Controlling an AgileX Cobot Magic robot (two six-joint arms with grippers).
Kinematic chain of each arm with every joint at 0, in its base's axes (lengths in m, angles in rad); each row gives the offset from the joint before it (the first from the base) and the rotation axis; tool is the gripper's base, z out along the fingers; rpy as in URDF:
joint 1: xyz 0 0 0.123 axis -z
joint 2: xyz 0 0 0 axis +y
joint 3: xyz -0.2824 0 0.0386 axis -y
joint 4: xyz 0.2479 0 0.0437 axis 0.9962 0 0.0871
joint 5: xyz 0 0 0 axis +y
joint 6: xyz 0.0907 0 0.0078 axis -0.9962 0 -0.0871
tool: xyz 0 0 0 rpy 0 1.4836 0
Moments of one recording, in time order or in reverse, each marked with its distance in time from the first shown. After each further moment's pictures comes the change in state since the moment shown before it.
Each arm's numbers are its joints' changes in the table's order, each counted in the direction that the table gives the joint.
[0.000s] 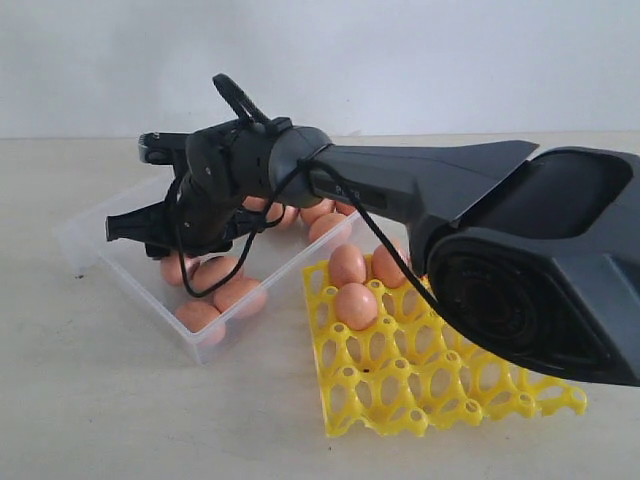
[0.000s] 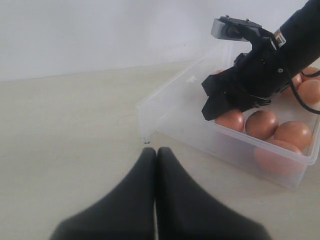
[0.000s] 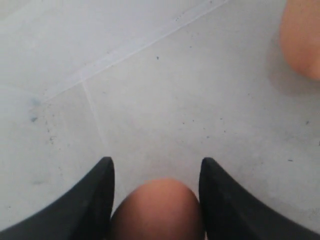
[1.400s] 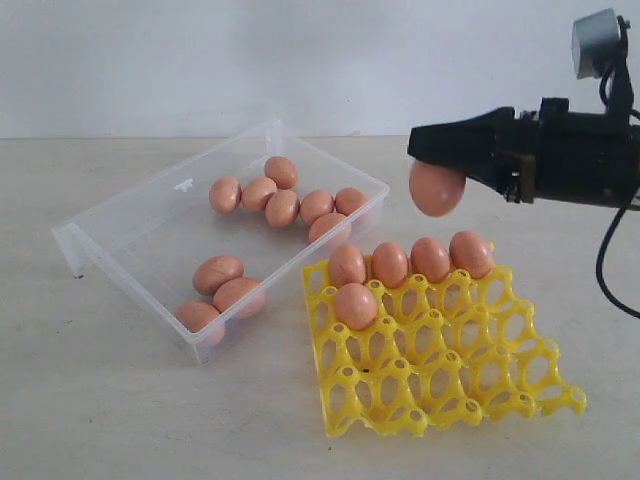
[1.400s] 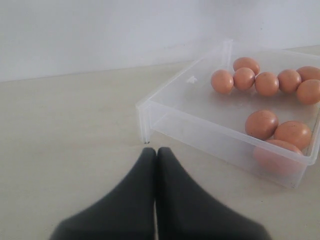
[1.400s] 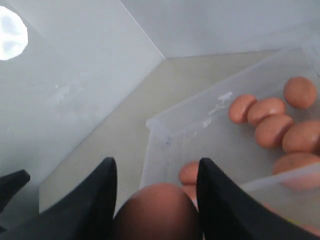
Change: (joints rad) left arm 0.000 0.000 0.000 0.000 0.000 0.000; right arm 0.805 -0.851 -1.368 -1.461 -1.807 -1.027
